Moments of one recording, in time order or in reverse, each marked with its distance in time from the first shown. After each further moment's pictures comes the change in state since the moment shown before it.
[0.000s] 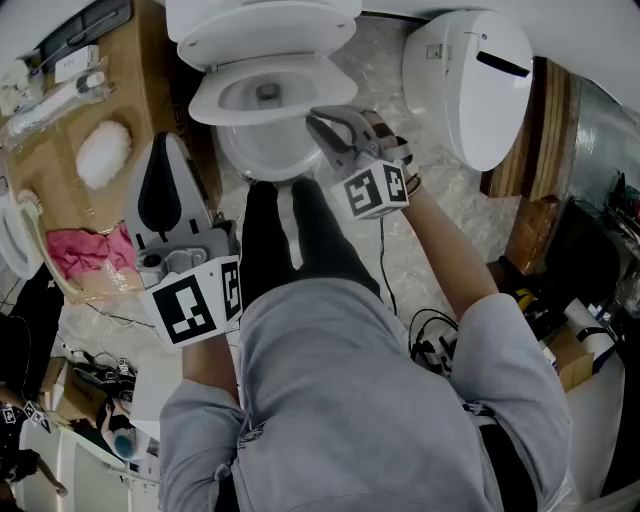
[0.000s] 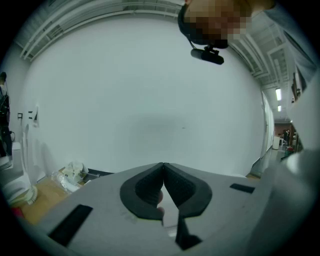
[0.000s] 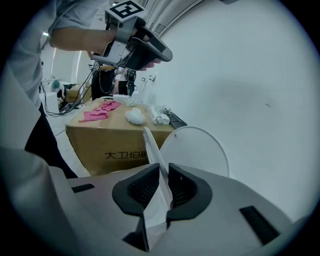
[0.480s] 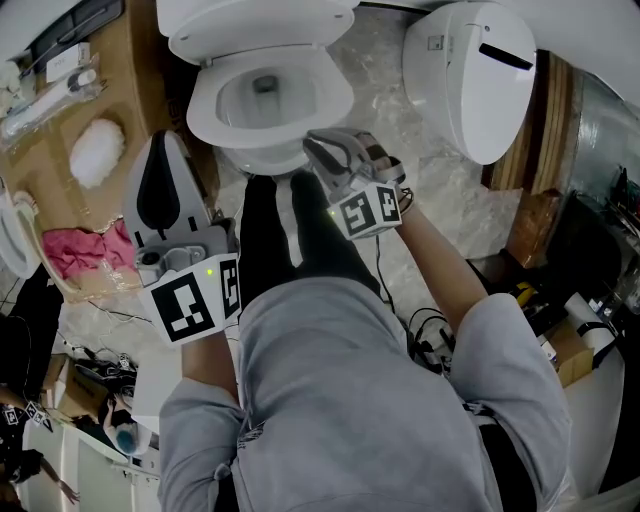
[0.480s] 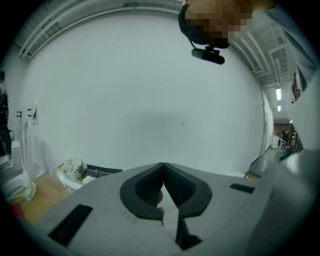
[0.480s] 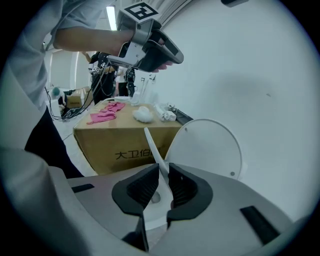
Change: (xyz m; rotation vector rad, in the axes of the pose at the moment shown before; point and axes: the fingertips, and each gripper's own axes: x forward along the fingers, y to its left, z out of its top) left arm 0.004 -0.005 -0.016 -0.004 0.029 -0.007; right arm -0.012 0.053 -0.020 0.063 0.021 0.044
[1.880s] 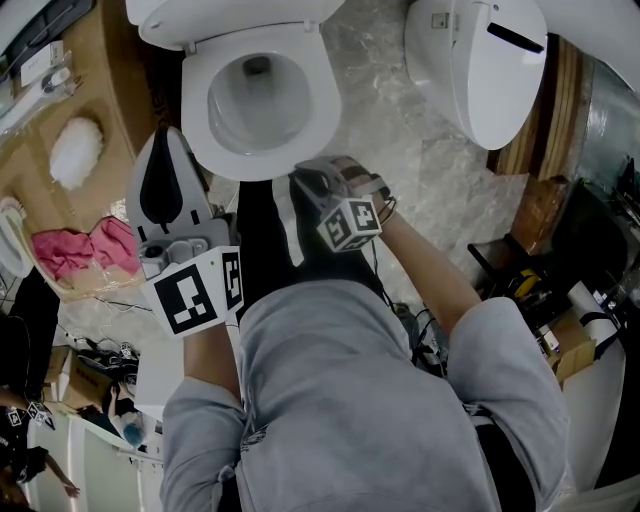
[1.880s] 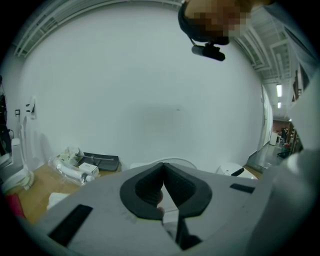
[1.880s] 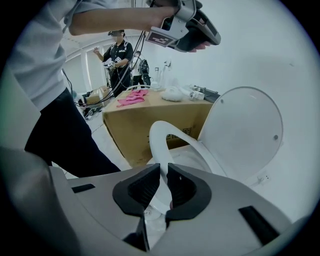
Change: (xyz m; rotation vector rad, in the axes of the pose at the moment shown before) left arm 0.009 -0.027 -0.060 0.005 0.087 -0.007; right arm 0.007 0.127 -0.087 0.023 0.124 0.260
